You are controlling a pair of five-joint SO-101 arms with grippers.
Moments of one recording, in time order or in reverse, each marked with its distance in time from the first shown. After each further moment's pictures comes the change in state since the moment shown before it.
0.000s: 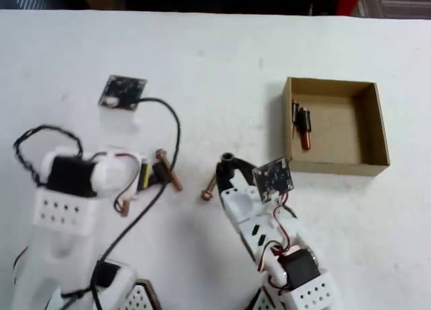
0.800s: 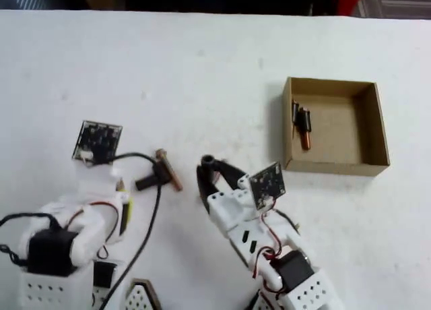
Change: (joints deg) left arm -6.5 -30.5 20.9 -1.2 -6.4; right arm -7.1 0.1 3.0 -8.9 -6.6
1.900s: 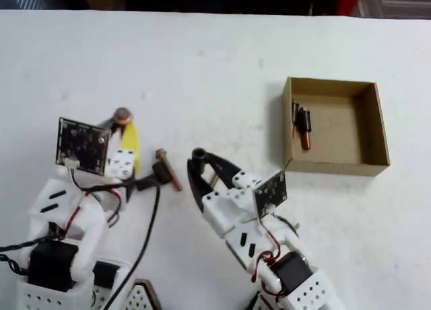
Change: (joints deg) left arm 5.9 -4.7 0.8 -34.8 -1.0; right arm -3.5 0.0 0.6 -7.9 0.7
